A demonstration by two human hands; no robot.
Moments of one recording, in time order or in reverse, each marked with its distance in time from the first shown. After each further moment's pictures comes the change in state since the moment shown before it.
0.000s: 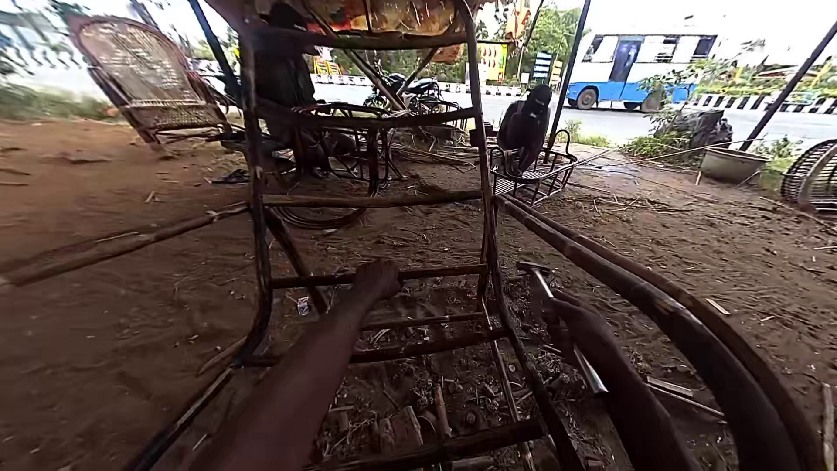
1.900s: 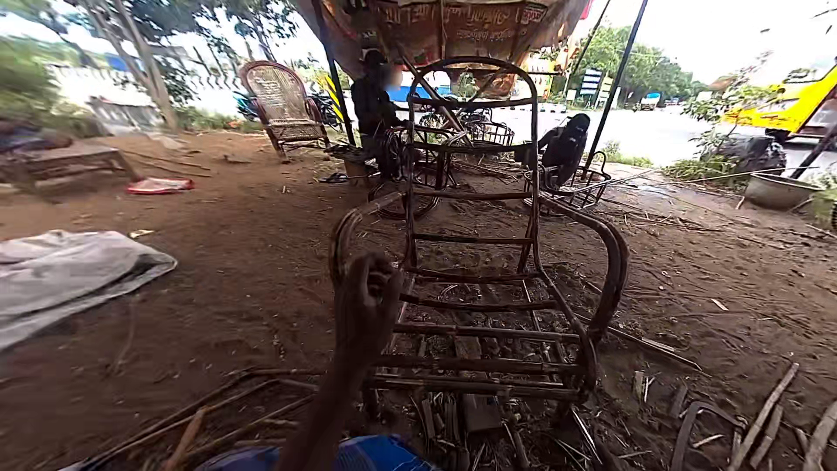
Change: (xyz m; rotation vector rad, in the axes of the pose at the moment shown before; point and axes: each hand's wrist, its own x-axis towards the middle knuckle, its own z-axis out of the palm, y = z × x) left_hand -0.542 -0.081 -0.070 -0.764 0.979 0.039; right_hand -0.314 0.320 -0.147 -1.391 -0.053 0.127
